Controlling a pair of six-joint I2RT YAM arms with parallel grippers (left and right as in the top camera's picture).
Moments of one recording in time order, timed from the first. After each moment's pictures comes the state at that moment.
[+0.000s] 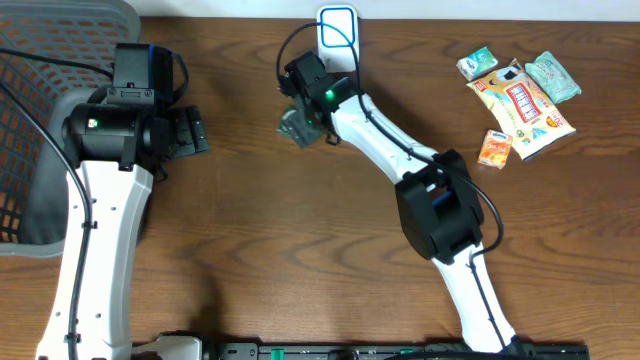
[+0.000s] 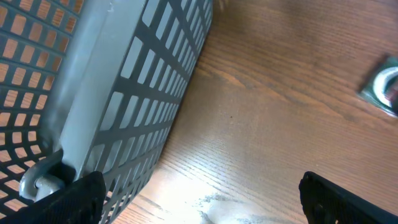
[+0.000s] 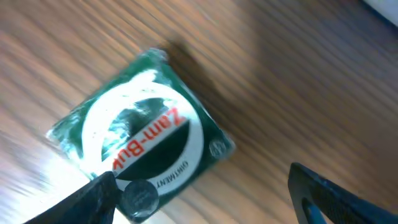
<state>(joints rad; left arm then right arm) -0.06 1.45 1.58 -1.26 -0.30 -0.28 0.60 2.41 2.03 -0.82 0.14 -0.05</state>
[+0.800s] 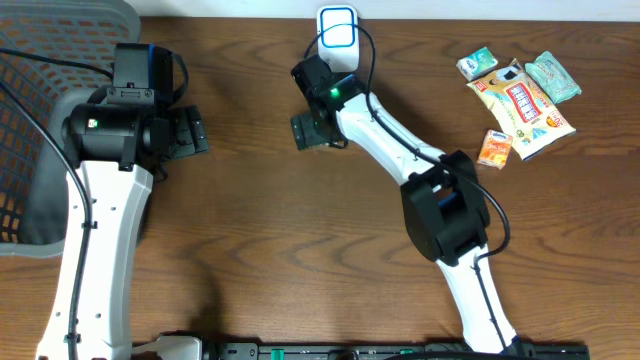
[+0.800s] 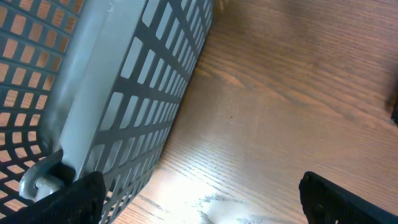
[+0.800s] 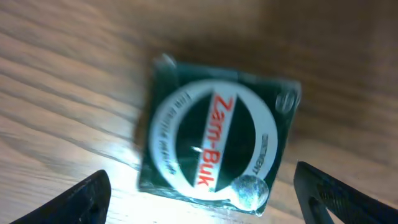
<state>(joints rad) -0.06 1.45 1.58 -1.26 -0.30 -0.28 0.59 2.39 2.01 -0.89 0.04 0.35</state>
